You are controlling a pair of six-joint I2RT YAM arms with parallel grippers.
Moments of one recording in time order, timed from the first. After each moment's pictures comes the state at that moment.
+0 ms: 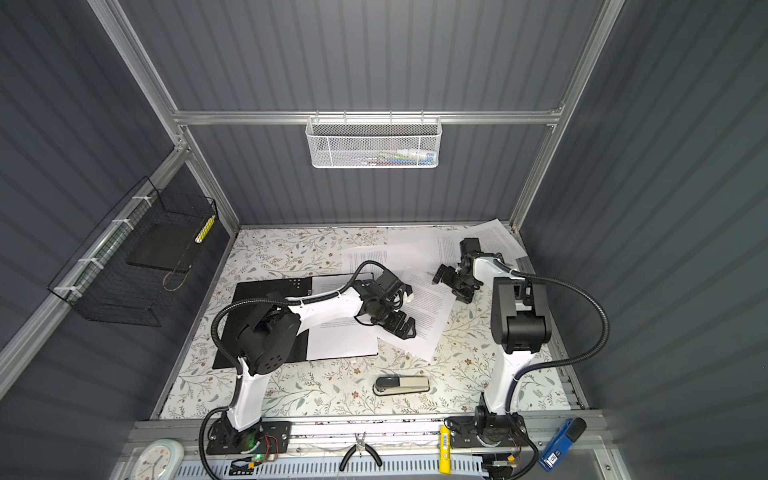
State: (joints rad) left arm -0.89 2.11 1.54 -0.58 0.35 -0.26; right arm 0.02 1.92 1.26 -0.59 -0.35 0.52
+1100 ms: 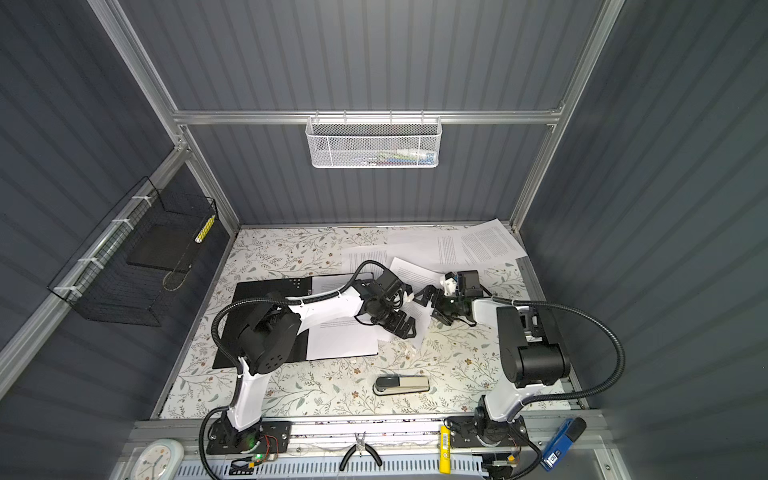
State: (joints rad) left arm -0.88 2.11 1.54 -0.59 0.35 -0.26; right arm 0.09 1.66 0.72 -0.01 -0.72 0.59
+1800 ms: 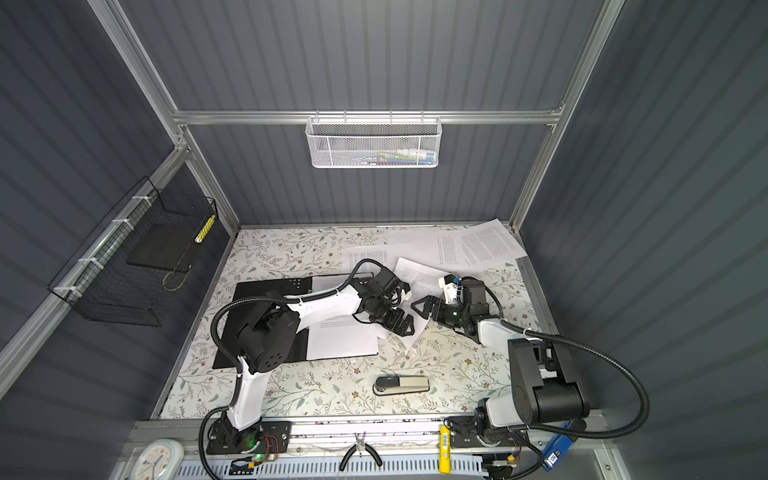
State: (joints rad) left arm -0.86 2.11 1.54 -0.59 0.36 -0.26; right arm 0.11 1.44 0.54 0.17 -0.75 0.49
